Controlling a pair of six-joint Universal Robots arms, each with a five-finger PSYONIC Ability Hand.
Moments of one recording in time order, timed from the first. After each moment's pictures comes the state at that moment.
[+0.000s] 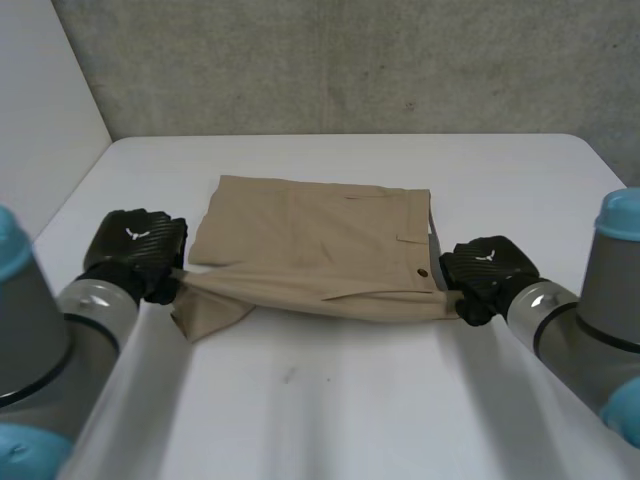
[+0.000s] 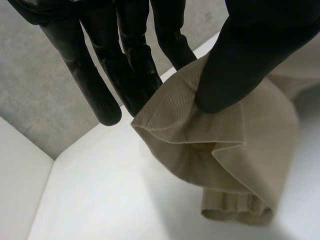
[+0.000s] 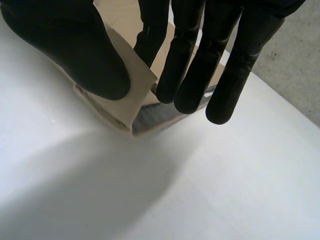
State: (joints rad) left arm 4.30 -1.69 -1.81 3.26 -1.71 3.50; right arm 1.92 -1.23 1.66 0.01 1.42 2.68; left_hand 1.13 1.19 1.19 1.20 0.95; right_hand 0.96 1.18 1.19 1.19 1.00
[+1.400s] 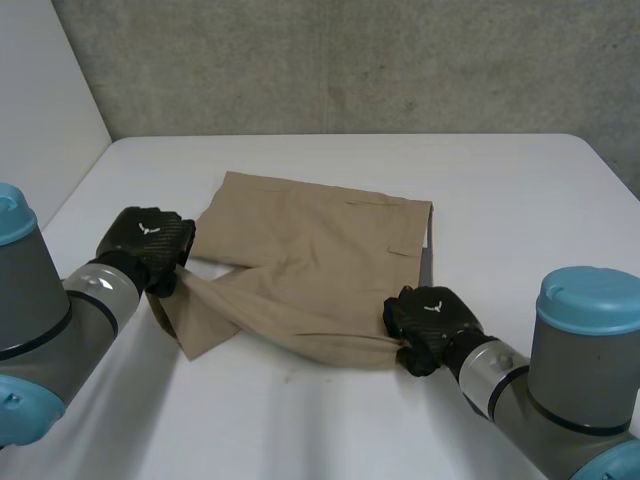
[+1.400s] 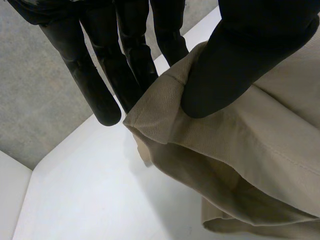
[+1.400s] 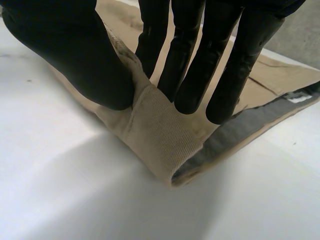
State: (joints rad) left arm 4.39 -1.80 -1.74 3.25 -1.53 3.58; right arm 2.04 -1.16 1.83 -0.22 1.34 2.95; left_hand 1.13 1.20 1.19 1.20 0.98; right_hand 0.96 1.18 1.18 1.19 0.98
